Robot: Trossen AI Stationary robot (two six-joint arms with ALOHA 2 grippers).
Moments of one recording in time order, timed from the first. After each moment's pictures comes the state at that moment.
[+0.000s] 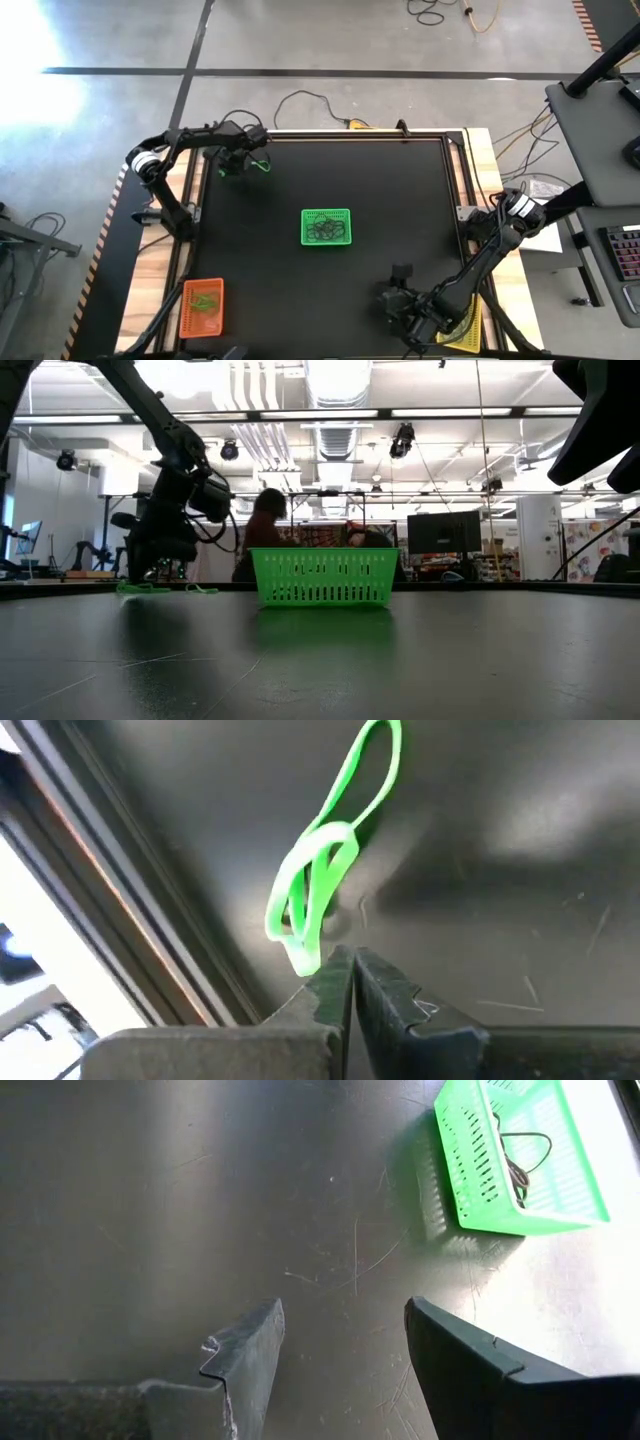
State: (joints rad) left arm 0.84 1.73 1.00 -1.04 -0.33 -0.32; right arm 0.85 1.78 1.17 -0.70 0.71 0.68
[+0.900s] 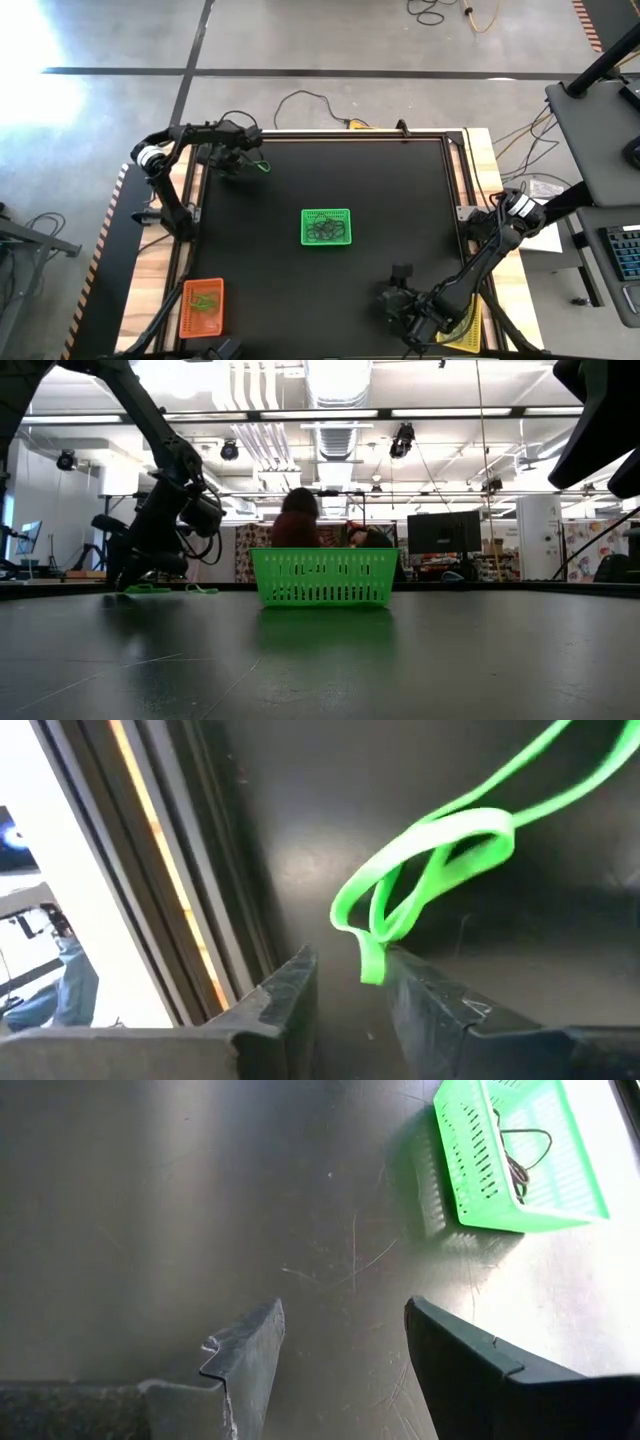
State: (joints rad) left arm 0.90 1.79 0.99 -1.06 -0.38 -0.54; right arm 0.85 1.78 1.16 -0.70 0.71 0.68
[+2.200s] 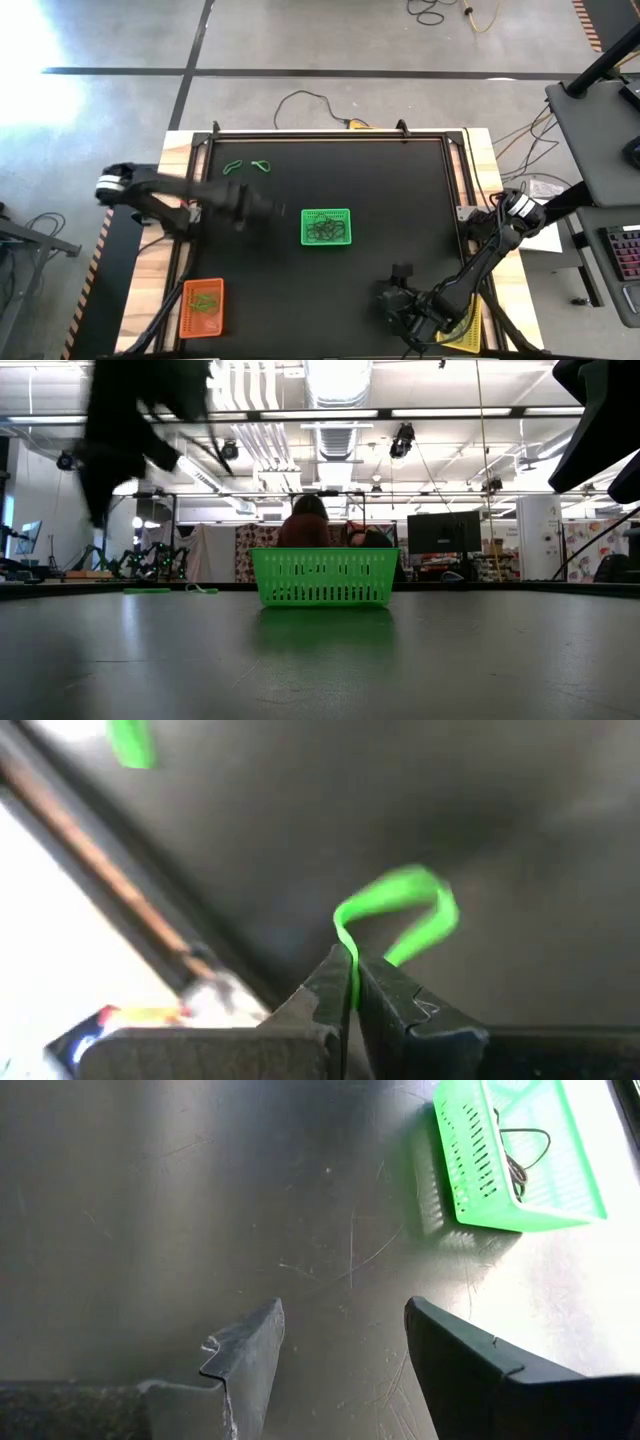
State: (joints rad) left arm 0.01 1.43 0.99 -1.37 -0.26 -0.79; right arm 0.85 1.78 1.15 -0.70 0.71 0.67
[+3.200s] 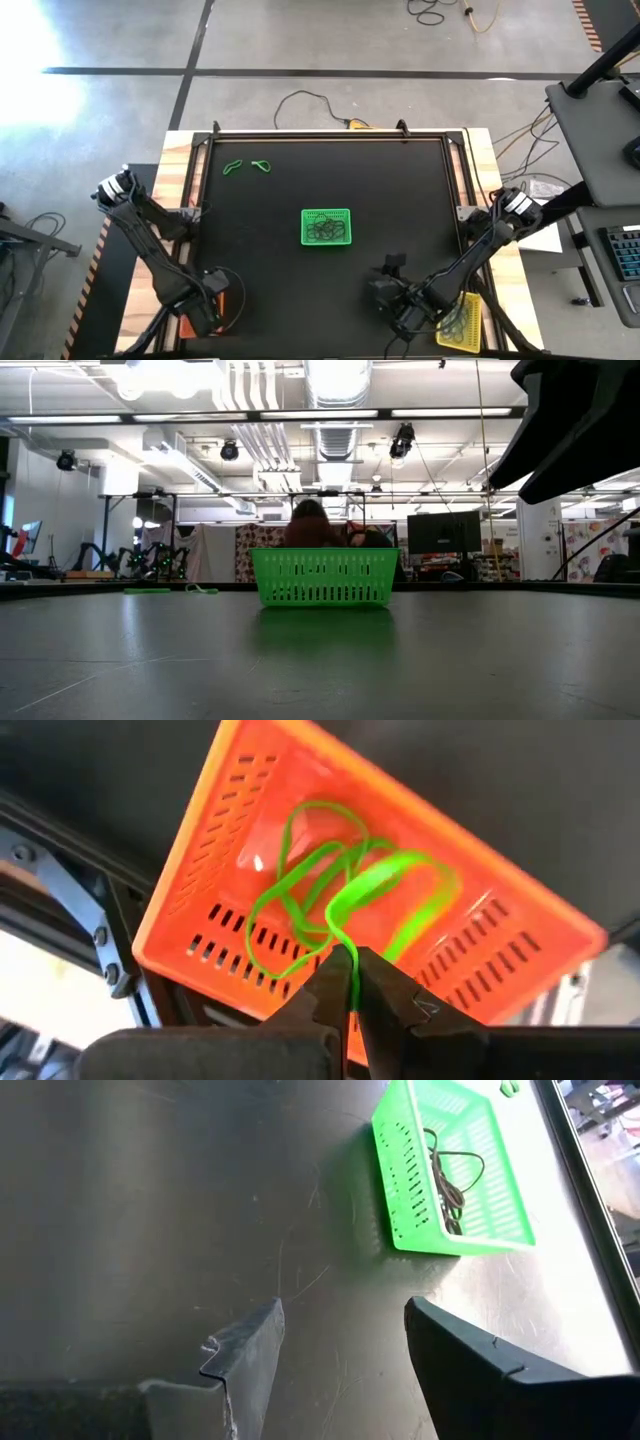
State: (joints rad) left arm -0.98 1.50 1.04 -1.10 0.19 -1.62; right arm 0.76 1.78 1.15 -0.69 0.79 0.58
